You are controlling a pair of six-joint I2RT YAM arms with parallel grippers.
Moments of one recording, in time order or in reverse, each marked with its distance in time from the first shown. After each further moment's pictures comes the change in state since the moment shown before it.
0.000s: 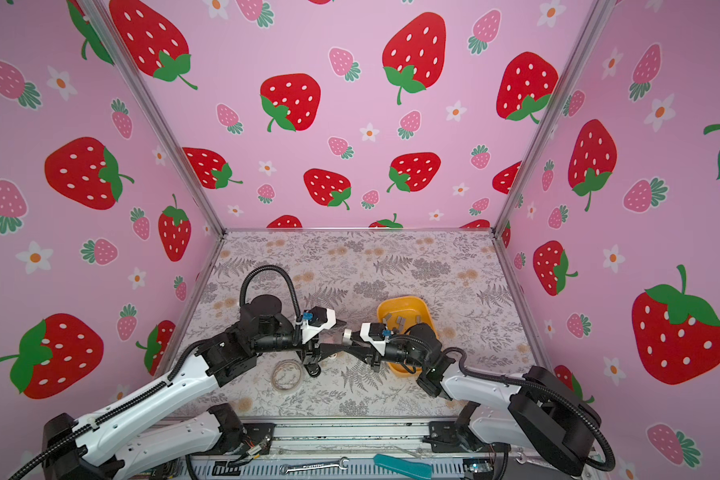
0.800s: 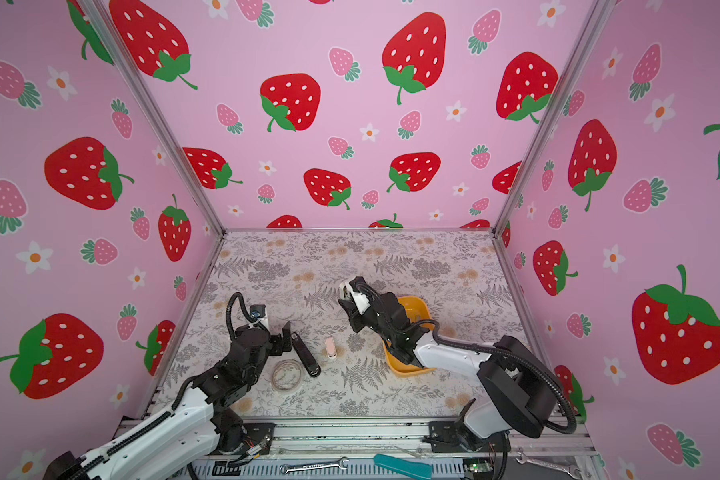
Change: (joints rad) left arm 0.187 -0.190 -0.478 0.063 -1.017 -0.536; right arm 0.005 0.277 0.399 -0.433 0.556 0.133
